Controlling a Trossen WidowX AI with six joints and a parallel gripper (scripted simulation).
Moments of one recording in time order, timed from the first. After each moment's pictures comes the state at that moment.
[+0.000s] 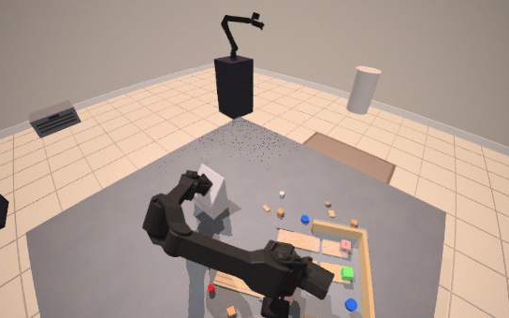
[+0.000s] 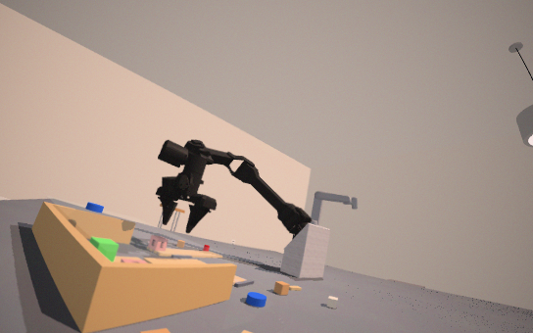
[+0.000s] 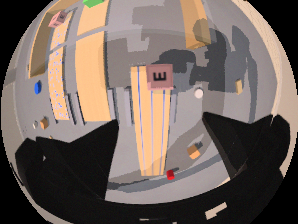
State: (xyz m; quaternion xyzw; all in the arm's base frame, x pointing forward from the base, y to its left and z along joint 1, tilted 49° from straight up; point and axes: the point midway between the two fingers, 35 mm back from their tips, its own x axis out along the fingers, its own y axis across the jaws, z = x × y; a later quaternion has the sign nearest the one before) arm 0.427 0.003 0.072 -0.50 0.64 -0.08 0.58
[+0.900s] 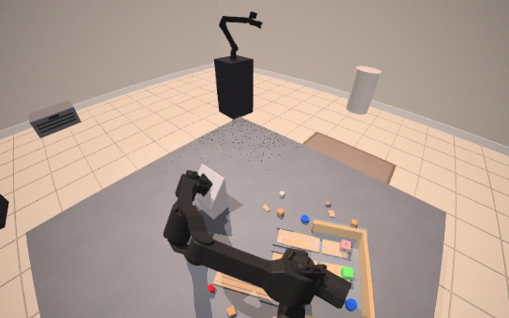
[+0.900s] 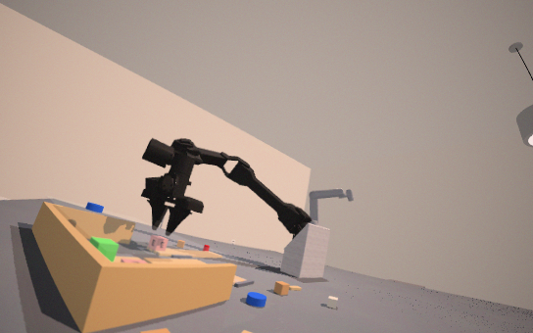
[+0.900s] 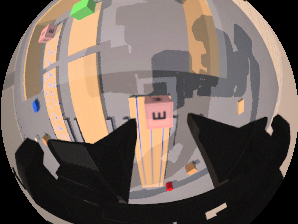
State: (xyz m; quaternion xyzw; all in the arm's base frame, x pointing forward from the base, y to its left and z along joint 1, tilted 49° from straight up) arm 0.465 0.008 0.052 -0.50 0.64 -0.08 0.58
